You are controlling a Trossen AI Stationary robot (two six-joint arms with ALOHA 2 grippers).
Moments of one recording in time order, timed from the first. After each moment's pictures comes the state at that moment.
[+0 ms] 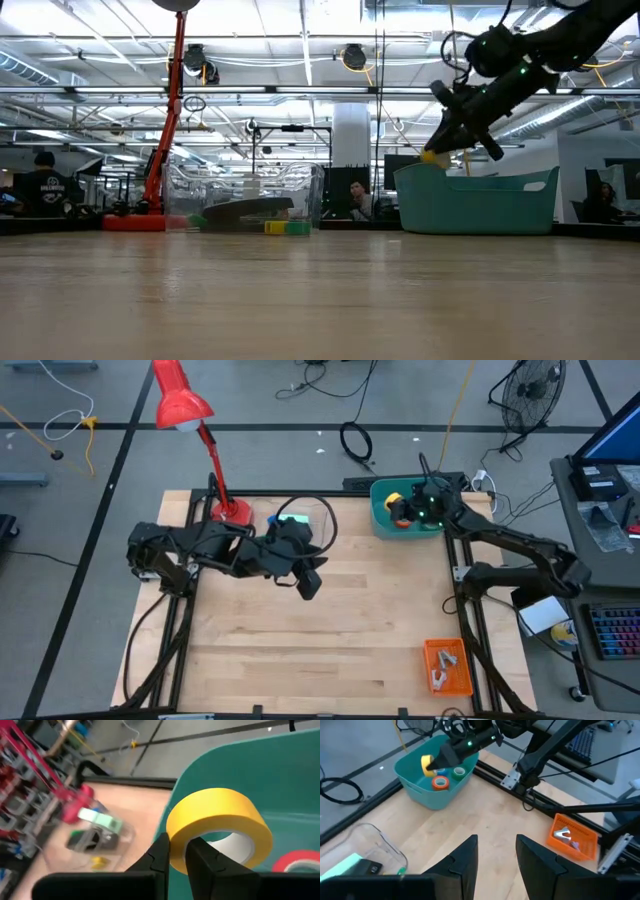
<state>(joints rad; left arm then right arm) -0.25 1.73 2.13 -1.05 -0.51 -0.64 -0.78 1.09 0.58 0.01 -0.10 0.63</state>
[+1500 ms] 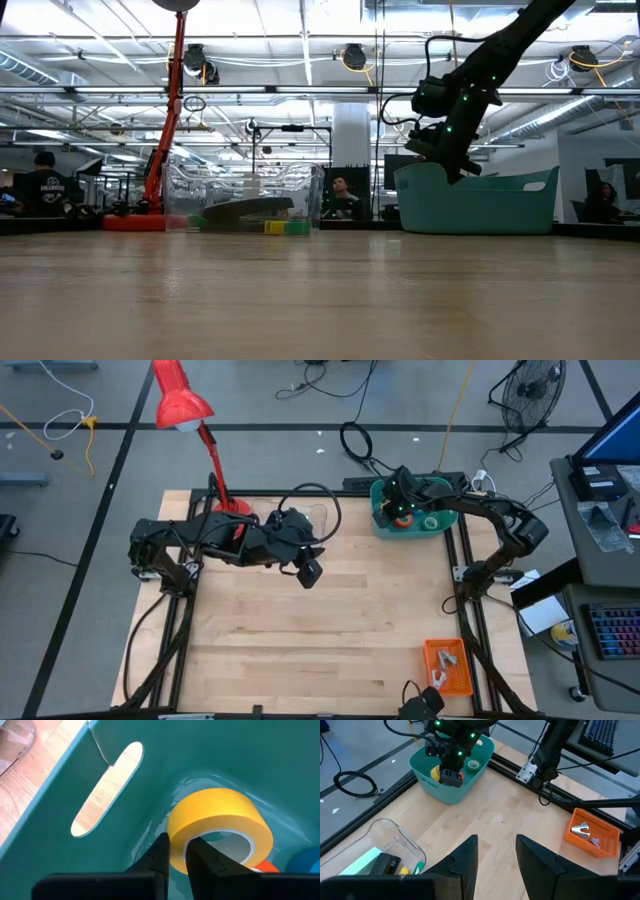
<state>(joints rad) -0.18 1.73 2.13 -1.11 -0.48 -0.61 -0.81 1.57 0.95 -0.43 -0.05 0.14</state>
